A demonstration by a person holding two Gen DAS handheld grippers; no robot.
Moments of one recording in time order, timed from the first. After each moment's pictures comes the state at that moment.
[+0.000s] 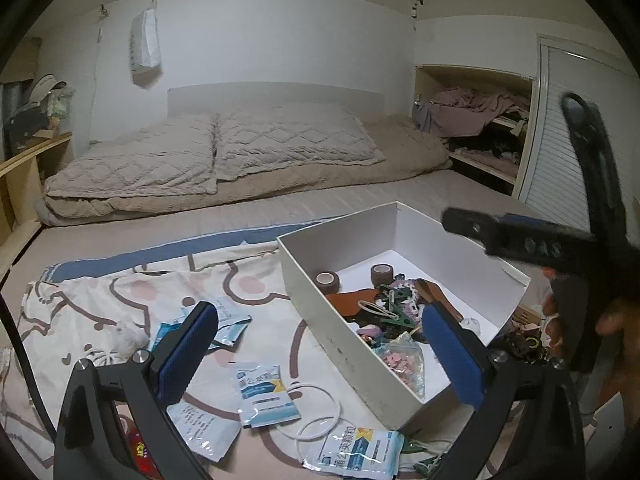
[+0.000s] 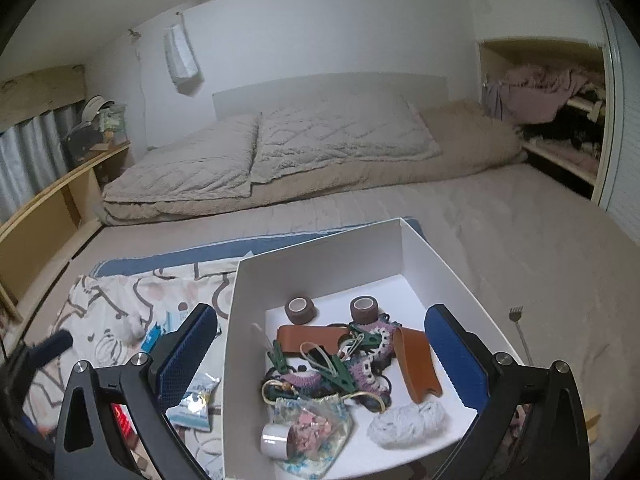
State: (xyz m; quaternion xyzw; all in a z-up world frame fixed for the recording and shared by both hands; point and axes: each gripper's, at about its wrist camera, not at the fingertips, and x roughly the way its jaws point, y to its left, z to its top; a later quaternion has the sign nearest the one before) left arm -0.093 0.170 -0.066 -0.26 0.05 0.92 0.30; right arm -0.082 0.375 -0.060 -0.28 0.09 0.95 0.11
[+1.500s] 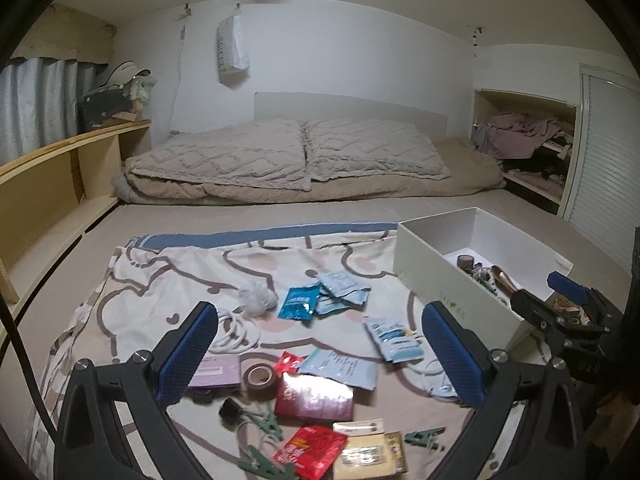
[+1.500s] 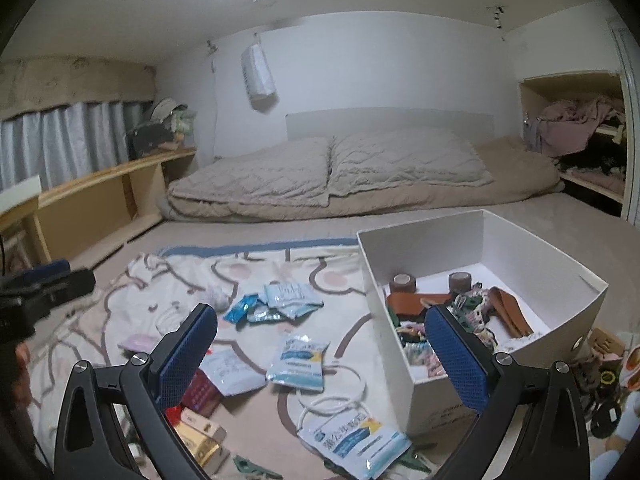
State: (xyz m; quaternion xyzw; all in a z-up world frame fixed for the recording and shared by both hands) left arm -0.074 -0.003 -0.081 -0.24 0.03 0.95 0.21; right arm -0.019 0.231 -0.110 -0.20 0.06 0.98 0.04
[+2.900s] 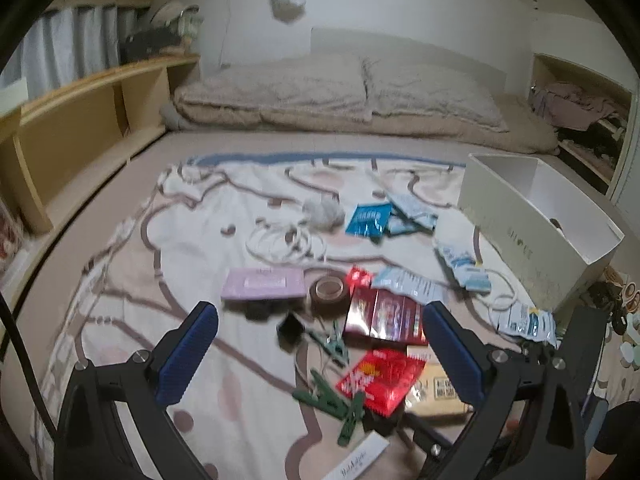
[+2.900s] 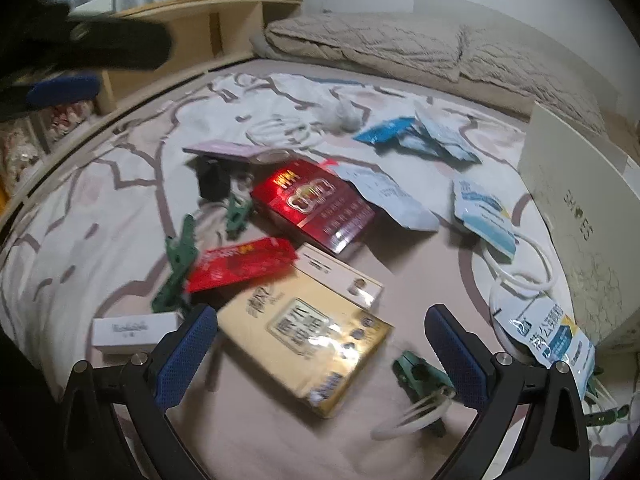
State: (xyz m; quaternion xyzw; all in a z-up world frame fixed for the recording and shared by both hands) left arm -0.077 -0.045 -0.137 -0.36 0.03 0.93 0.12; right arm -0.051 0.099 -0.232 -0.41 -0.04 0.90 -0.11
